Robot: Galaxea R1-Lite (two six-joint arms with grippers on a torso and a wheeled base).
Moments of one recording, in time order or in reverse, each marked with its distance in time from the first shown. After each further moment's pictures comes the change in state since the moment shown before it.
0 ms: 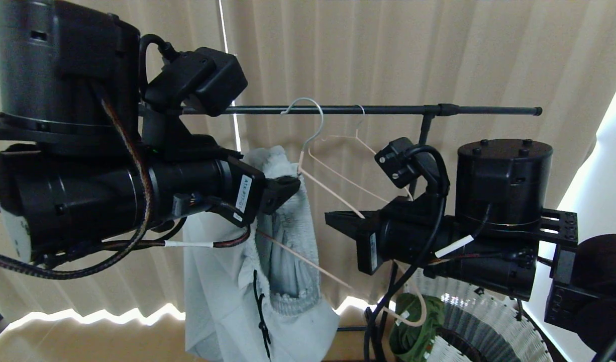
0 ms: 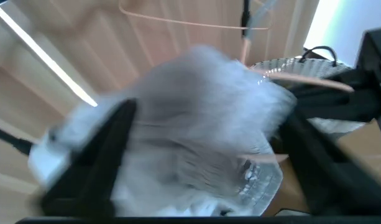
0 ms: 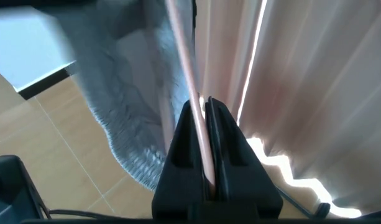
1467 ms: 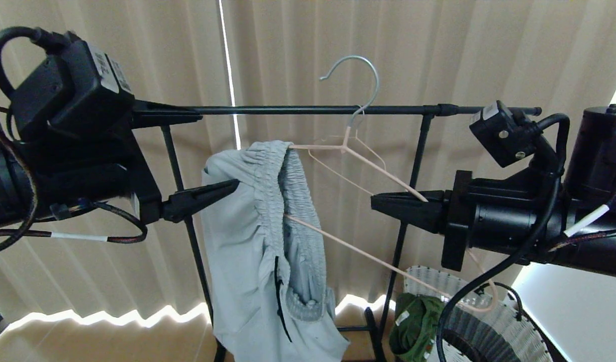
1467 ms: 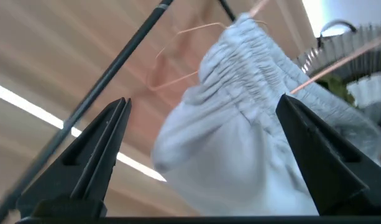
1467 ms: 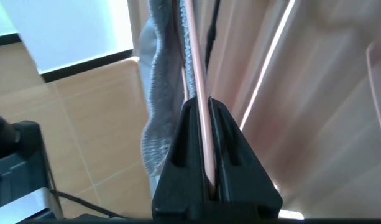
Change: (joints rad) left arm 0.380 -0.145 0.211 -0.261 -0.636 0.601; right arm -0.158 -0.203 0.070 0.054 0.324 -0.161
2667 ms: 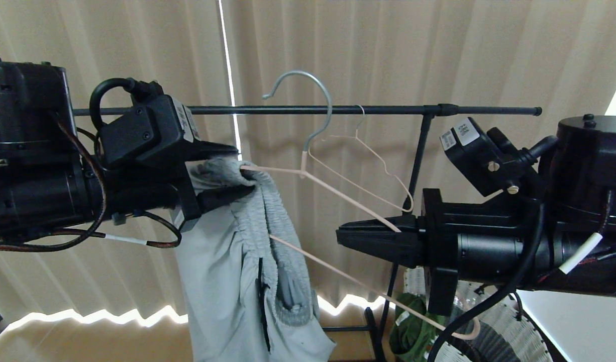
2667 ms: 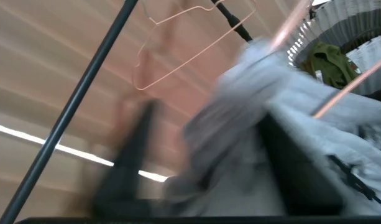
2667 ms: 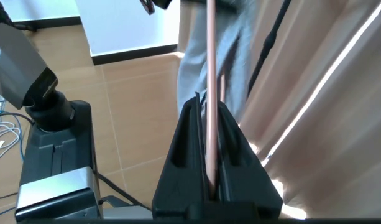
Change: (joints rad) left arm -0.026 0.117 -0.016 -0.009 -0.008 0.124; right arm 0.129 0.030 -0.006 -0.001 0.091 -0.030
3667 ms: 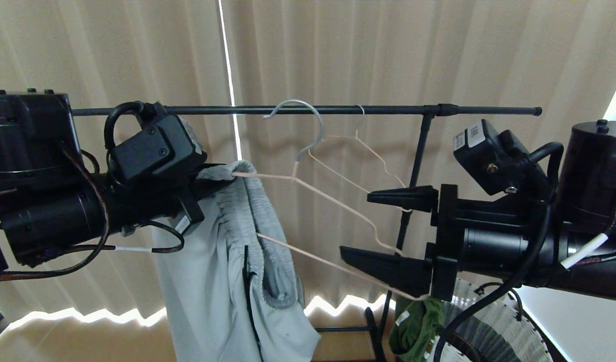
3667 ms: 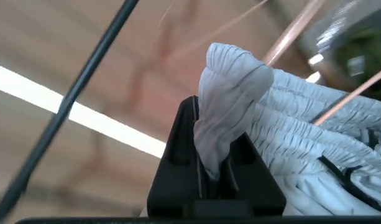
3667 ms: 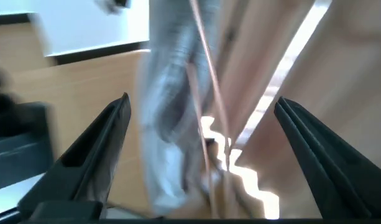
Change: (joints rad) left arm 0.001 -0.002 0.114 -0.142 0.197 -0.044; right arm -0.054 -0.025 0.041 -0.020 -0.117 -0.045
